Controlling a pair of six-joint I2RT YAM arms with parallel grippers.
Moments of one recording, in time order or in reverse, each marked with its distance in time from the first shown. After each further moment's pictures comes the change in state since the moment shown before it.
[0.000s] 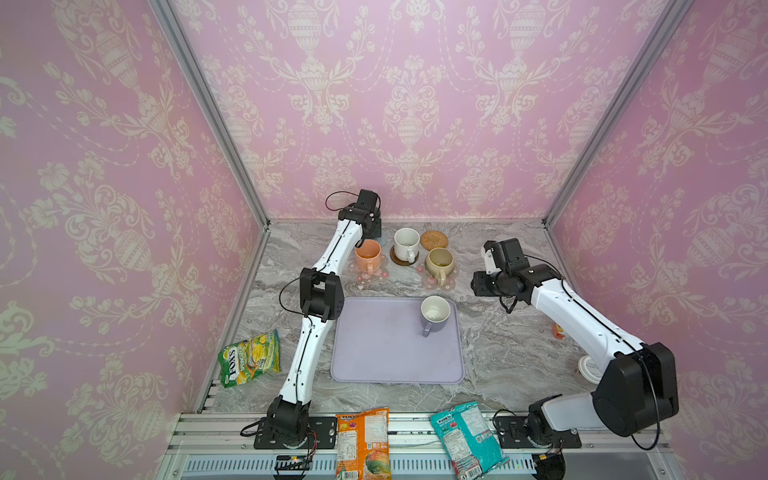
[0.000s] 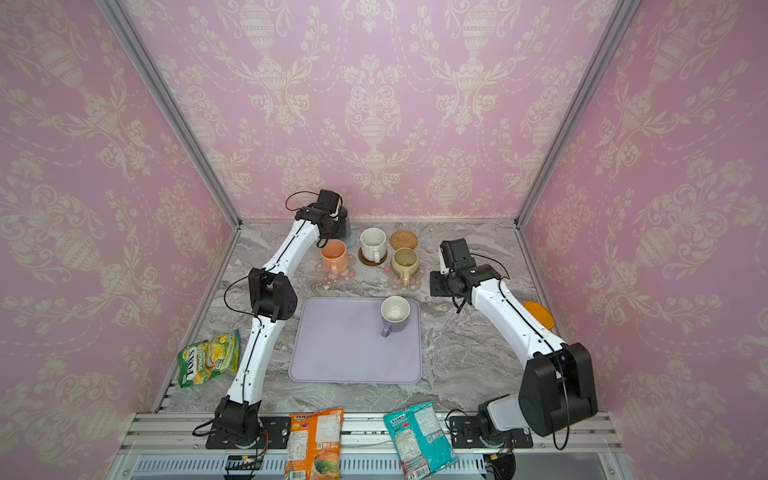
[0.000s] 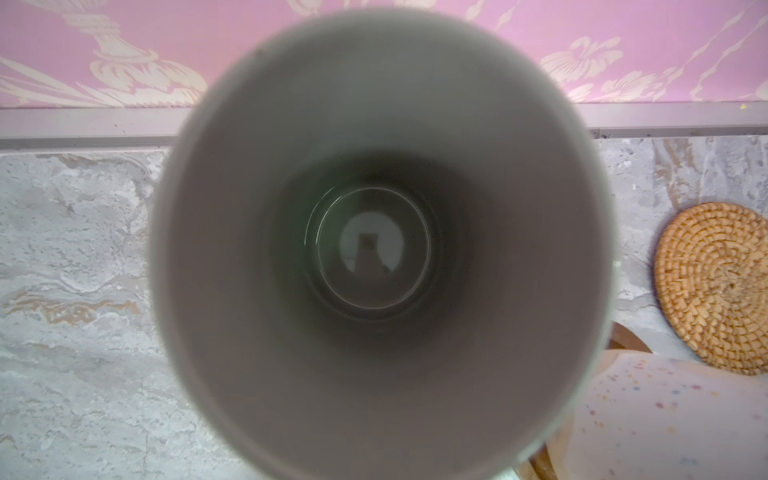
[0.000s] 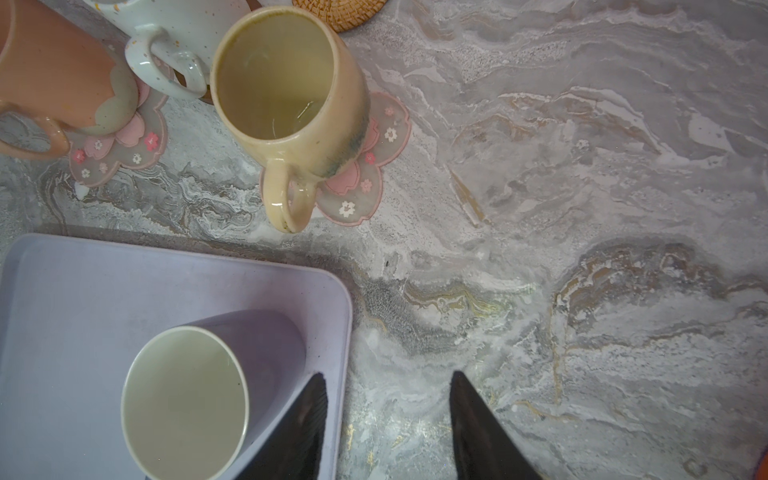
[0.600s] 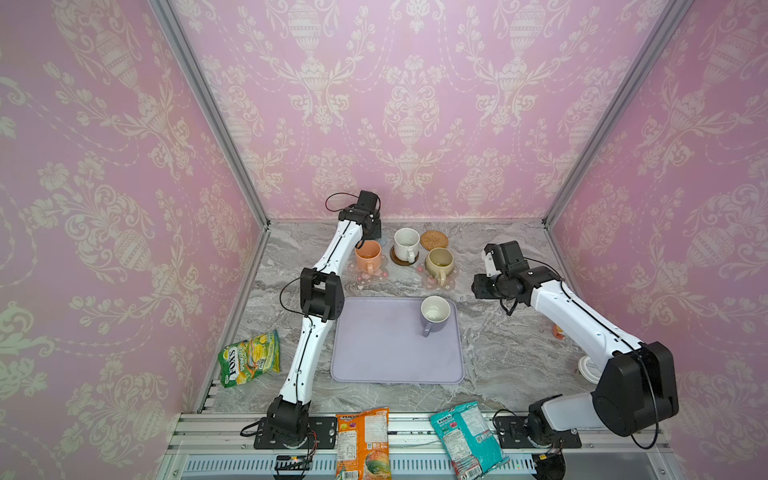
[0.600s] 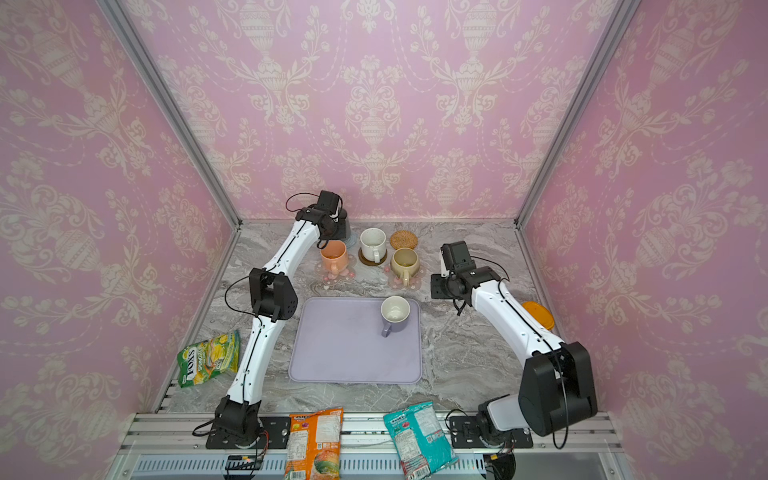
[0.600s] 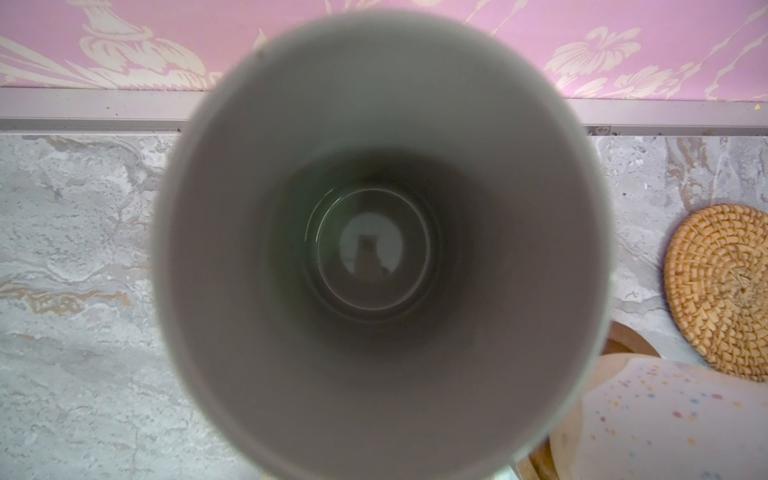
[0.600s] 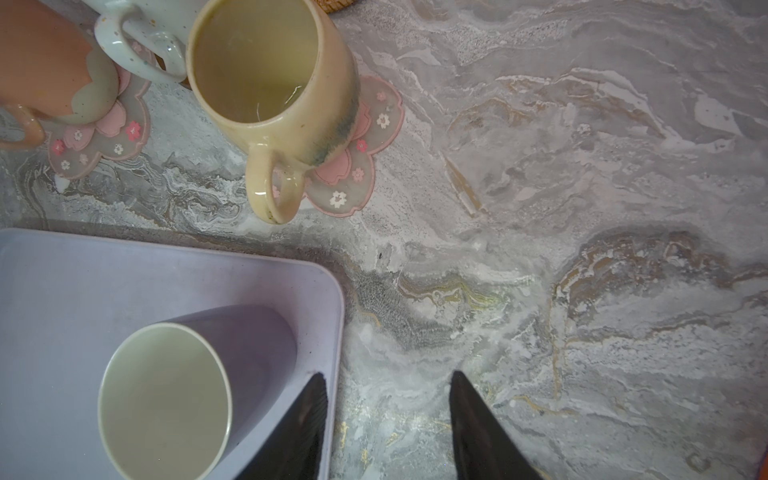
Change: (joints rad) left arm 0.000 0.002 0.000 0.000 0.003 -0.021; right arm -0.005 0.000 -0.024 0.009 0.000 0.000
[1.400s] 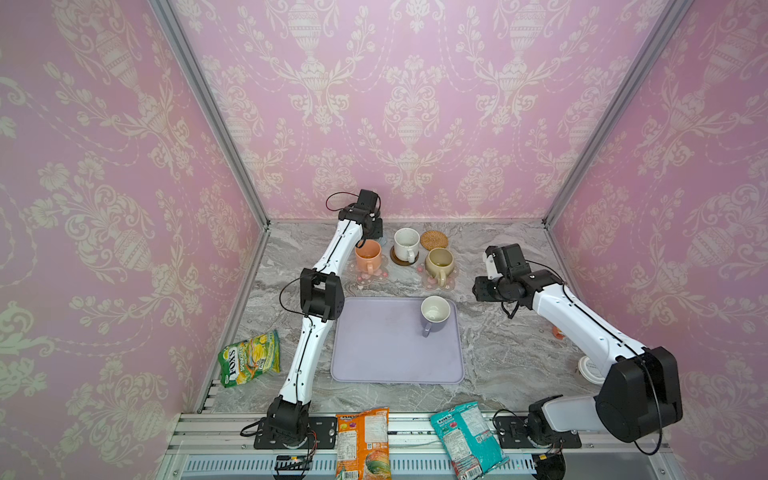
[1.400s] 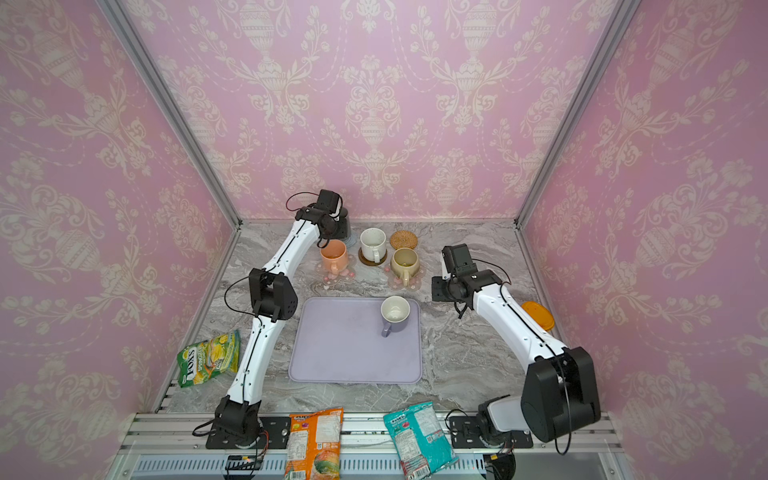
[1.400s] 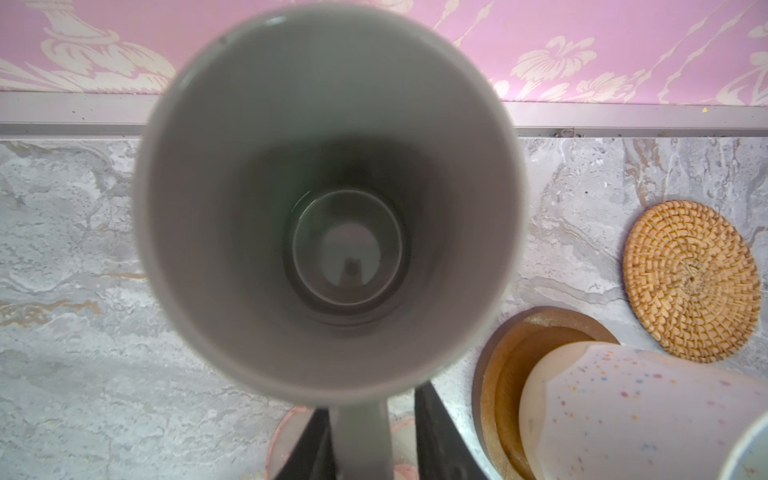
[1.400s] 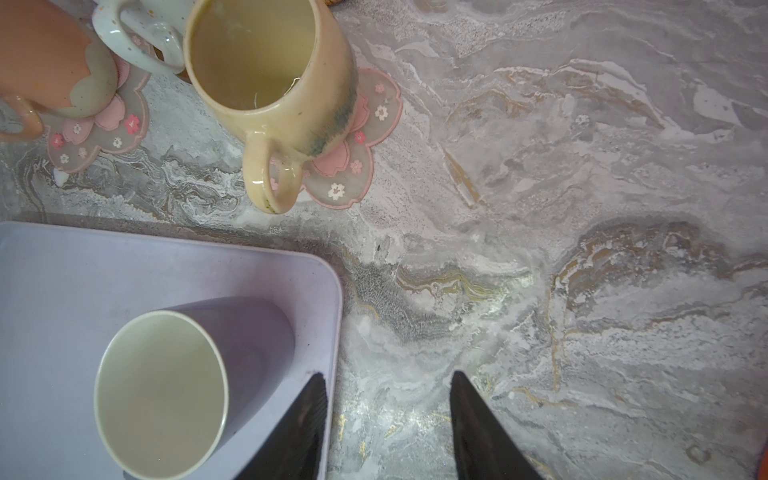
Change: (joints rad) left arm 0.000 0.000 0.013 -0.001 0.048 -0.001; right arm 0.000 -0.031 -0.032 0.007 -0.001 0.001
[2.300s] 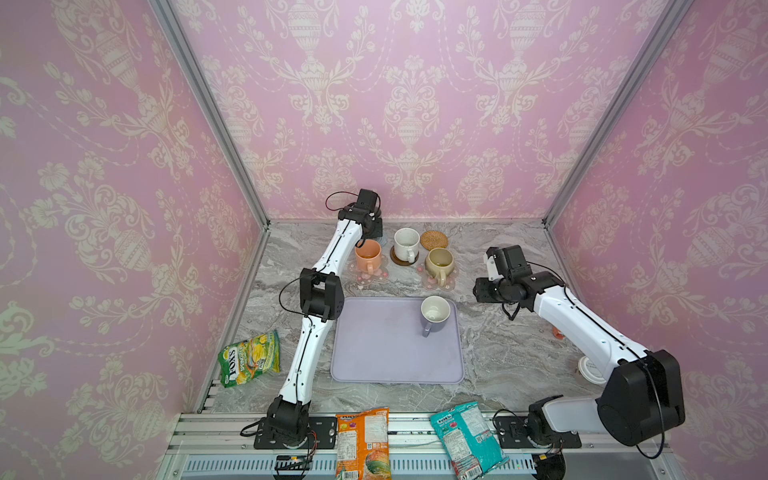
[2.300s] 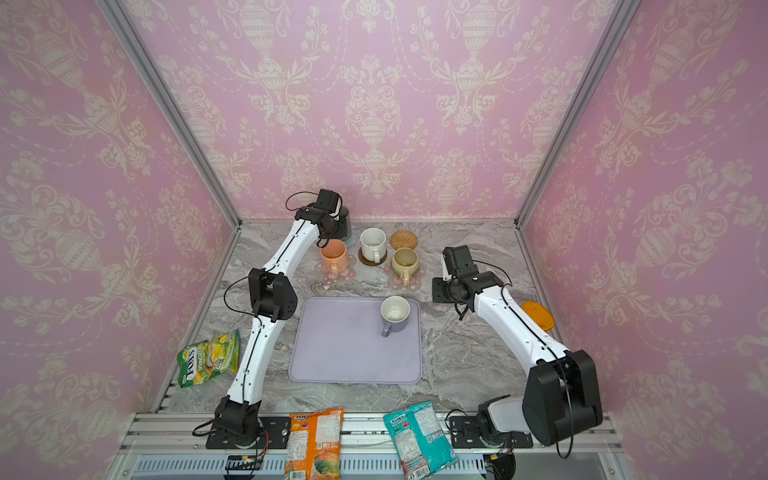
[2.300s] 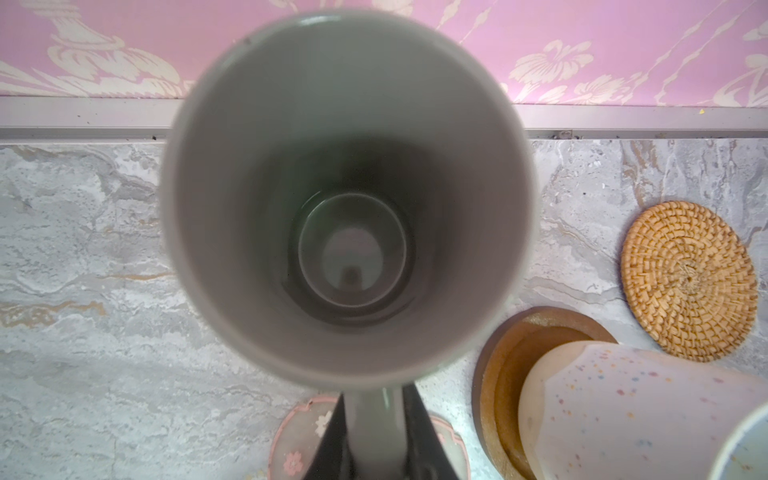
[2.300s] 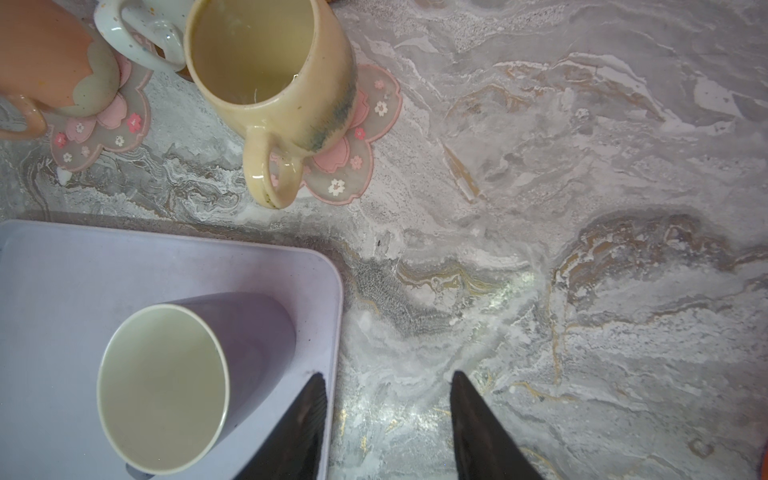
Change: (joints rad) left arm 0.000 -0.008 0.000 0.002 0.000 0.005; right arm 0.000 -0.017 -0.015 0.000 -0.003 0.008
